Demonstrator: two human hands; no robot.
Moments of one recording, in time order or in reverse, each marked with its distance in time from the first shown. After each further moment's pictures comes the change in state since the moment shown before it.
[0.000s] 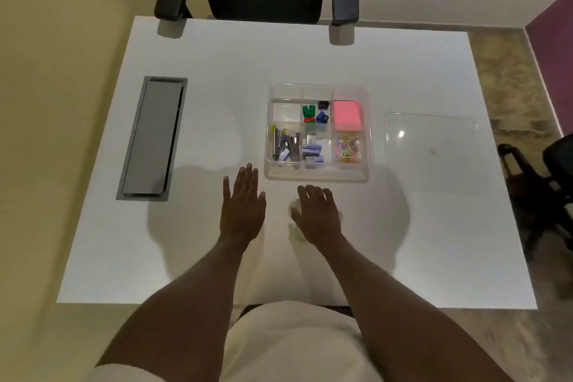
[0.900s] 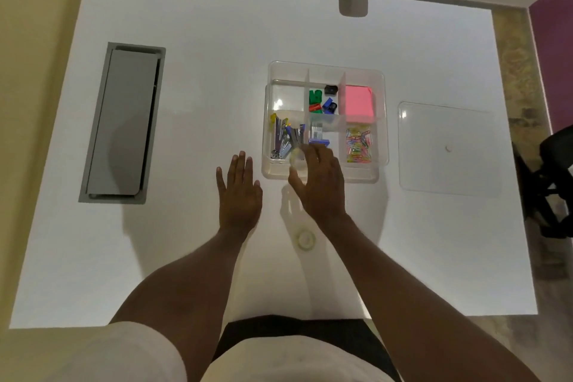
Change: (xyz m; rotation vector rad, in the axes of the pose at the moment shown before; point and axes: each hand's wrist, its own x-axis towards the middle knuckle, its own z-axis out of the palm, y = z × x) left_hand 0.055 -0.037 0.079 -0.059 0.026 -0.060; right_hand 0.082 -0.011 -0.027 0.358 0.241 0.119
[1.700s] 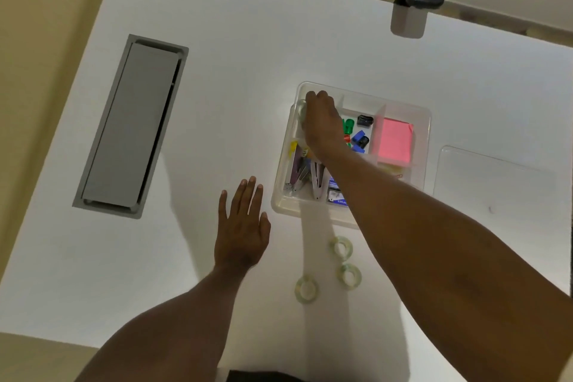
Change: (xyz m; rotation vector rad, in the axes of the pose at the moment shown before) left_hand 0.003 0.000 0.008 0.031 0.069 -0.041; right_hand 0.221 0.002 0.077 -0.255 -0.324 0.016
